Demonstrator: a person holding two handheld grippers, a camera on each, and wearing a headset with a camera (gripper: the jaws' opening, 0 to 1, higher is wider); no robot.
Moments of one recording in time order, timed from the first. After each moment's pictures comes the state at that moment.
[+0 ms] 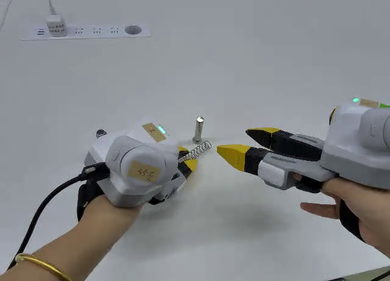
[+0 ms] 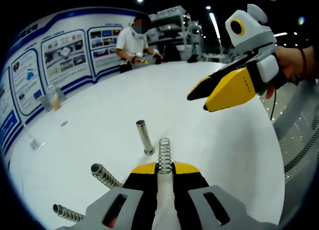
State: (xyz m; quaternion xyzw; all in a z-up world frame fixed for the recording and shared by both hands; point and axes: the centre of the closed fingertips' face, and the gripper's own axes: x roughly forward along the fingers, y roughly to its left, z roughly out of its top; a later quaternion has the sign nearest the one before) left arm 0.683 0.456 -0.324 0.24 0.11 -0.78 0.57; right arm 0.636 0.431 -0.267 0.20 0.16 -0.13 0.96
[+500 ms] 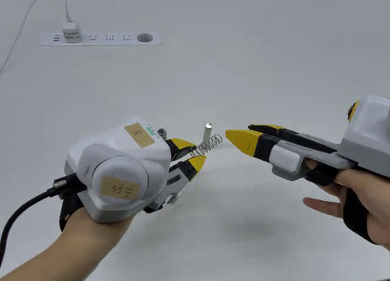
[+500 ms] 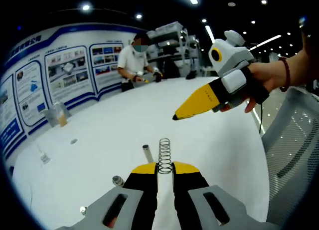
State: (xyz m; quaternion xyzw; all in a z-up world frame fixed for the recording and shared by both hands) left arm 0.681 0.480 -0.270 0.20 0.05 -0.79 0.58; right arm 0.649 0.437 -0.237 0.28 0.10 -0.11 0.95
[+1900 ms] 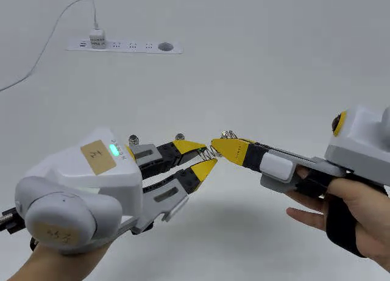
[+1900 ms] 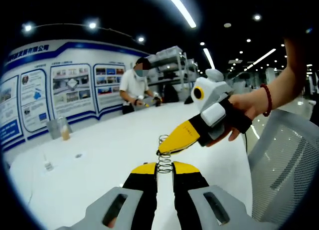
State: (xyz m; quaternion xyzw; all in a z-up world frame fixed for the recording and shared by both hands) left arm 0.678 0.509 -0.226 0.11 0.01 -0.81 0.58; right arm 0.682 0.497 -0.218 0.36 0.08 0.01 0.93
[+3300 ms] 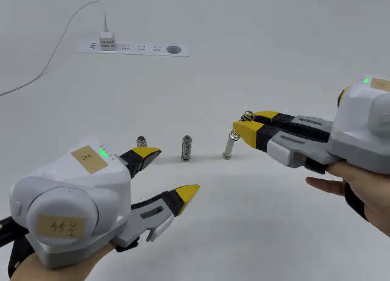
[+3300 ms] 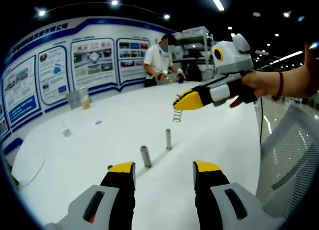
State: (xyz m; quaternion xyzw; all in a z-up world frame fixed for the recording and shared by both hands) left arm 0.724 0.540 -0.262 0.16 0.11 -0.73 0.66; right arm 0.689 0.439 -0.226 0.03 0.18 -0.08 0.98
